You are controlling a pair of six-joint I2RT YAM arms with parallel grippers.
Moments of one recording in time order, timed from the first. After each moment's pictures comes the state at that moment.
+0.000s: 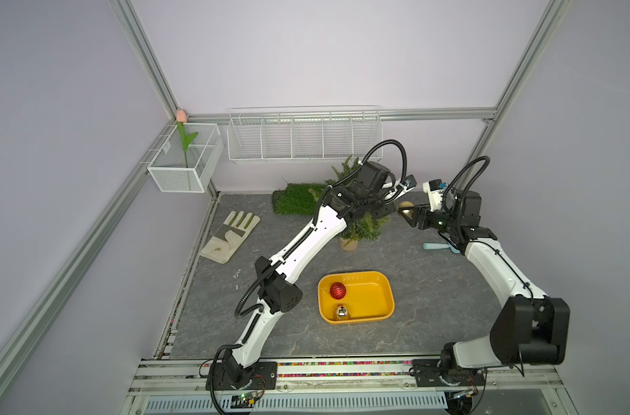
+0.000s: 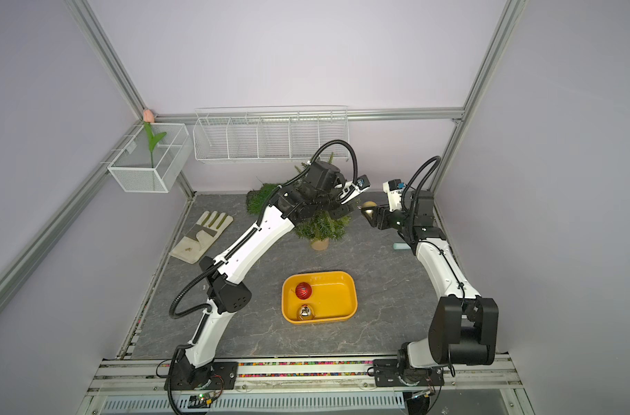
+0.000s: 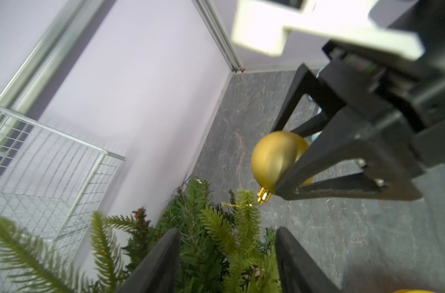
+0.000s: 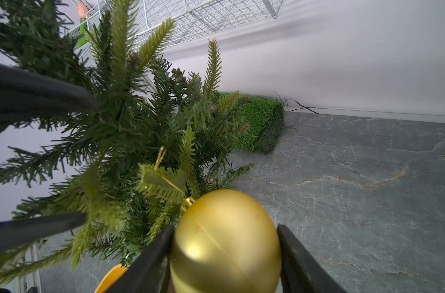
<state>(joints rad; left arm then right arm) -0.91 2.25 2.62 -0.86 0.00 0.58 -0.02 1.44 1.12 -0.16 -0.71 0.13</state>
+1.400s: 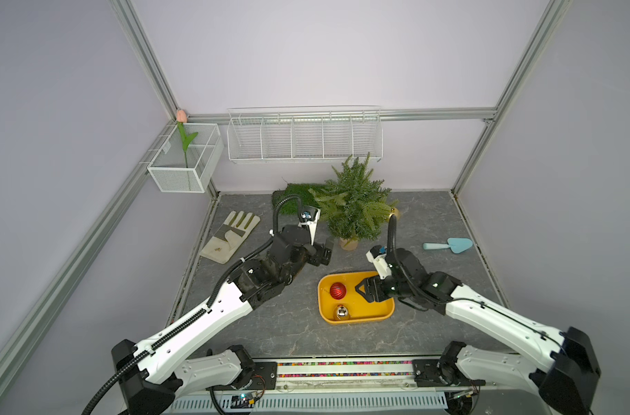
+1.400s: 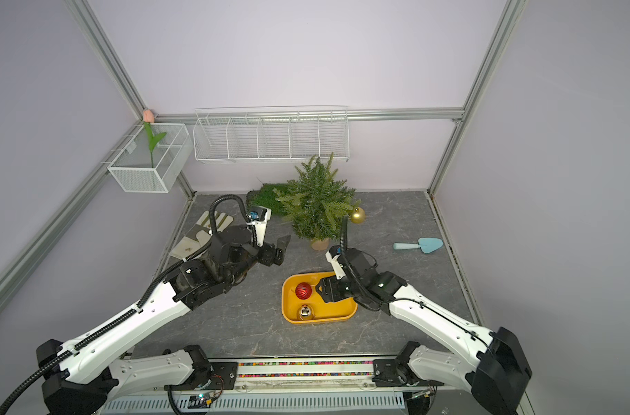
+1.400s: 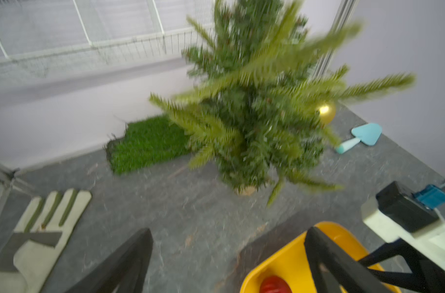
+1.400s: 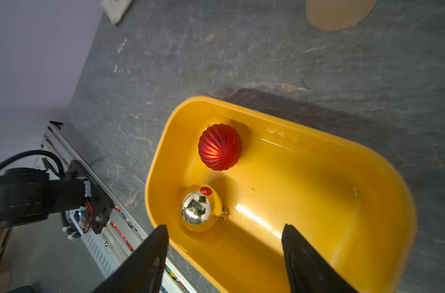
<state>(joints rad) -0.90 1.09 1.07 -0.42 -0.38 -0.20 0.82 1.18 0.80 -0.48 -0.16 0.51</state>
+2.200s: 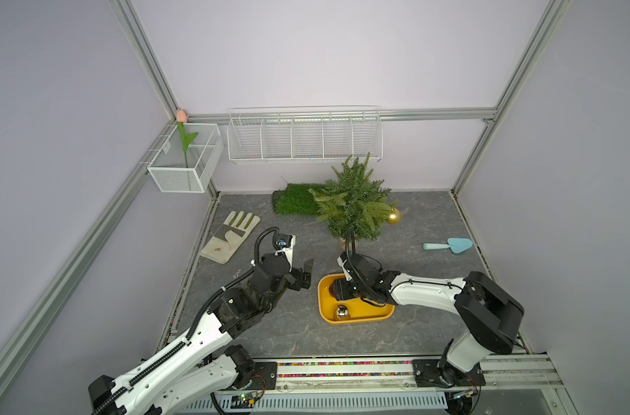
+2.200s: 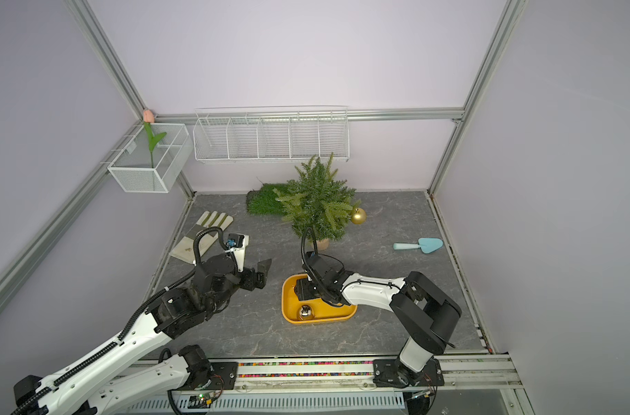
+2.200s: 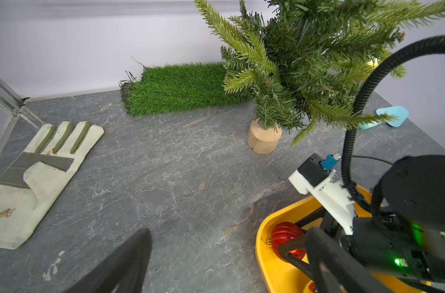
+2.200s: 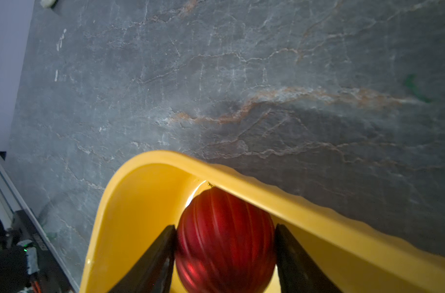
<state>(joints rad) -0.86 0.84 0.81 -0.45 -0.39 -0.31 0.90 1.65 0.85 -0.10 -0.10 0.65</state>
